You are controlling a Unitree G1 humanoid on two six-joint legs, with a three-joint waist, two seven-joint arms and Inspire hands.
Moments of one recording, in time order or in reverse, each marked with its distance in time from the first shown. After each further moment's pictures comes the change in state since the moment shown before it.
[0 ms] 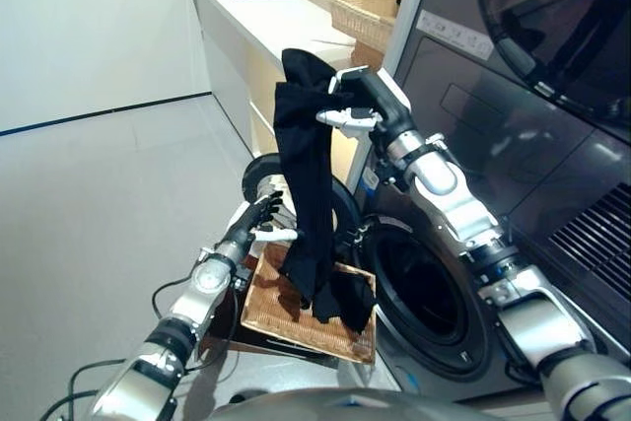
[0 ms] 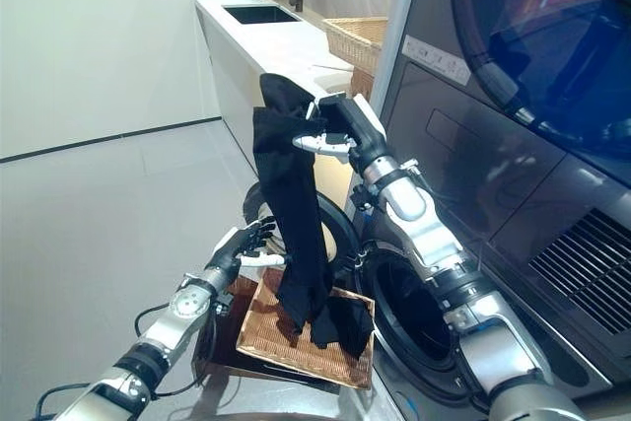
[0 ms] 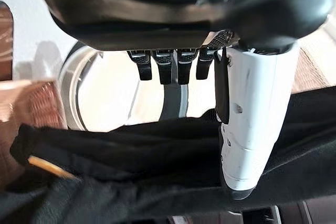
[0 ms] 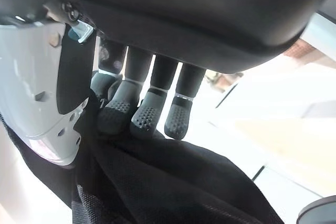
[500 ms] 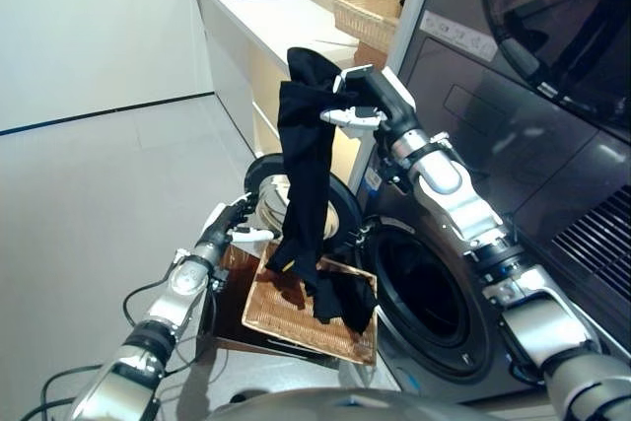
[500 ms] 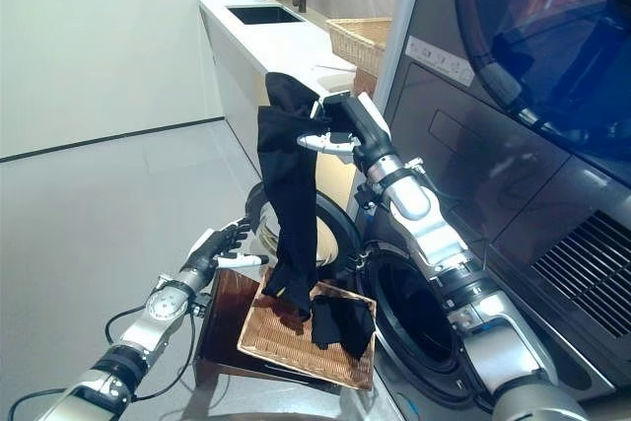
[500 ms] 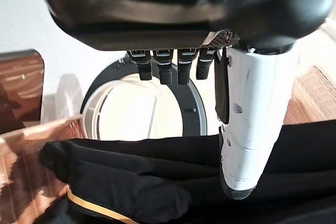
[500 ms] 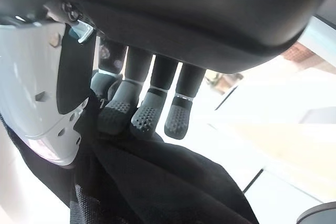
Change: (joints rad) left arm 0.036 0.087 0.052 0.008 0.030 -0.010 -0.002; right arm 0.000 -0.021 -0.013 0.000 -0.001 -0.001 -0.003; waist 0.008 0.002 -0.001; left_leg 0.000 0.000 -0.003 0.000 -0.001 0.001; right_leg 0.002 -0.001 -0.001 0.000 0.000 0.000
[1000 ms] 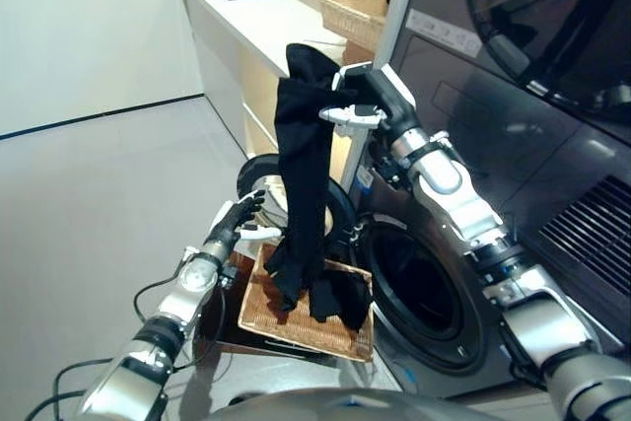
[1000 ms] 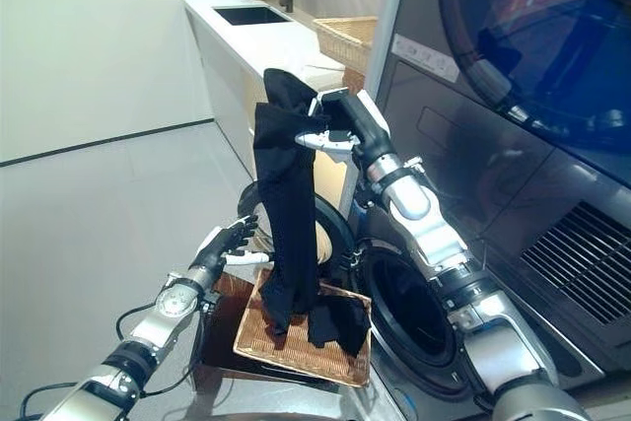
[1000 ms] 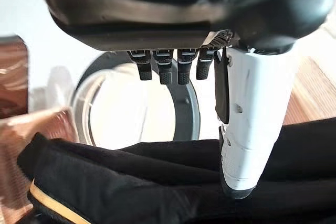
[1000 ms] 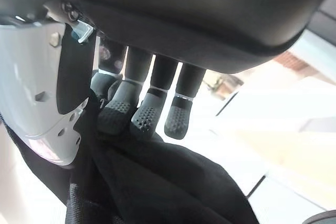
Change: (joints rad) left arm -0.024 0.002 0.001 0.038 0.003 0.000 0.028; right arm 0.000 -0.002 0.000 0.000 0.001 -0.016 0.000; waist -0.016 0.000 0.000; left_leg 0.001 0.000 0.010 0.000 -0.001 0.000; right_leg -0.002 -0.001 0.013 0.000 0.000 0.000
